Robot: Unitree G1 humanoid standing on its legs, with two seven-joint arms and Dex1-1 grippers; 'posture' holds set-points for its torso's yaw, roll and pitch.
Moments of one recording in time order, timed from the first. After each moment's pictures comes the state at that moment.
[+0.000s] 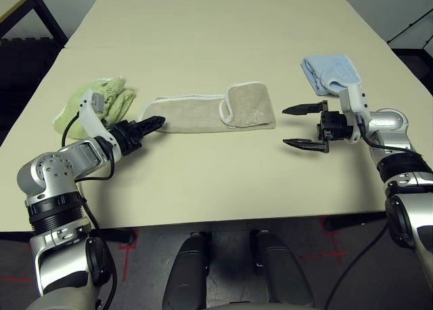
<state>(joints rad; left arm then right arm) -0.54 0.53 0.52 0.13 -0.74 1.20 -0.33 -0.88 -0.53 -0.02 1.02 0.24 -0.50 1.58</state>
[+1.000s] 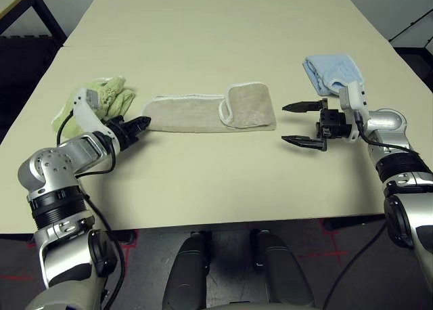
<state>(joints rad) -0.64 0.50 0.61 0.18 -0.76 1.20 -0.21 -0.88 -0.52 -0.03 1.01 0.24 -0.48 1.53</state>
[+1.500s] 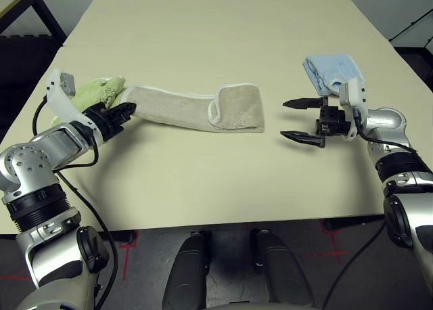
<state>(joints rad) -0.59 0.56 0.63 -0.04 -0.84 1.34 -0.22 -0.89 -0.52 -0.03 1.00 0.24 -0.46 1.48</state>
